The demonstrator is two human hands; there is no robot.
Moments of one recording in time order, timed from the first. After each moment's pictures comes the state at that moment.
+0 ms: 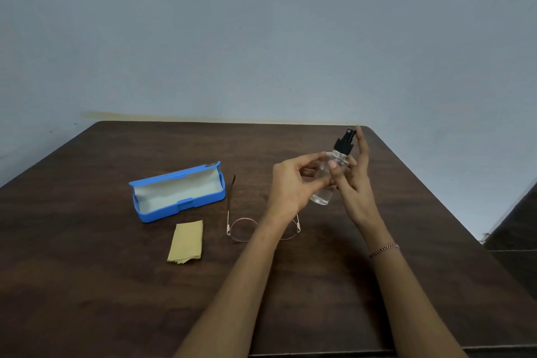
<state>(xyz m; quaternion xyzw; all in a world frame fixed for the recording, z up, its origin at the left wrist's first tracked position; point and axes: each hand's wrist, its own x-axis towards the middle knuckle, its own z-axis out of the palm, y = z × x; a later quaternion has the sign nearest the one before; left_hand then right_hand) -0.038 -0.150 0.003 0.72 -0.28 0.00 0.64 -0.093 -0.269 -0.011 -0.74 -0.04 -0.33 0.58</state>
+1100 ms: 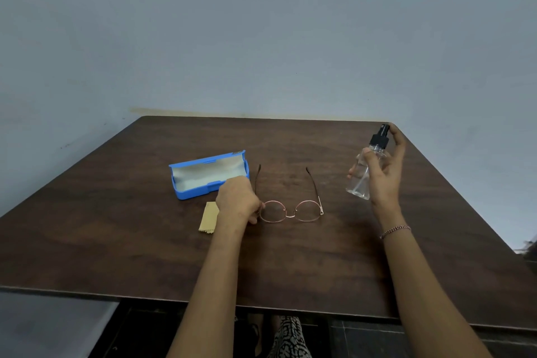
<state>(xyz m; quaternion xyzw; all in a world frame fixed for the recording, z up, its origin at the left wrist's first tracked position) -0.046 -0.046 0.004 0.96 0.01 -0.08 0.25 -0.096 -0.281 -0.012 -0.64 0.07 -0.42 0.64</state>
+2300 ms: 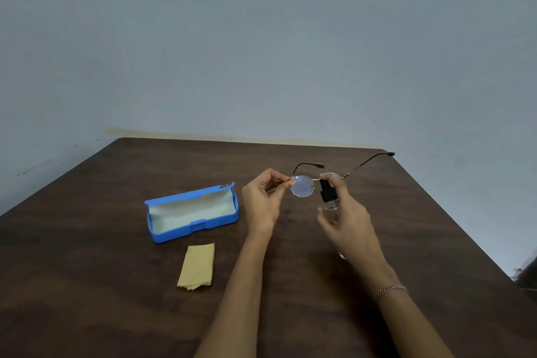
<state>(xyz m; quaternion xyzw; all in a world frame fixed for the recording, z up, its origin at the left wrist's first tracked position) 0.011 -0.116 -0.015 0.68 -0.16 0.14 0.70 -0.084 -0.244 -0.019 -0.91 0.04 -0.29 0.30</state>
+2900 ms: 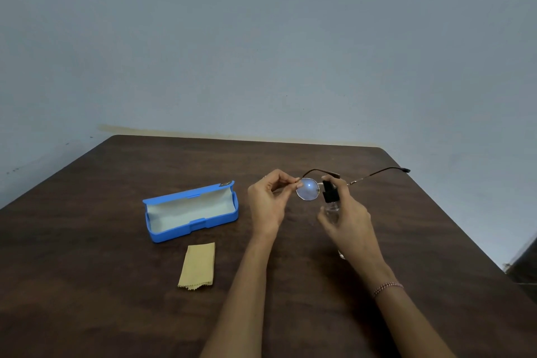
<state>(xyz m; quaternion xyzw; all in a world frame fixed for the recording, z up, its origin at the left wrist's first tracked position) 0.005 -0.119 -0.018 0.67 -0.21 0.14 0.70 -0.082 -0.238 -0.022 -0.90 0.08 -0.32 0.29</state>
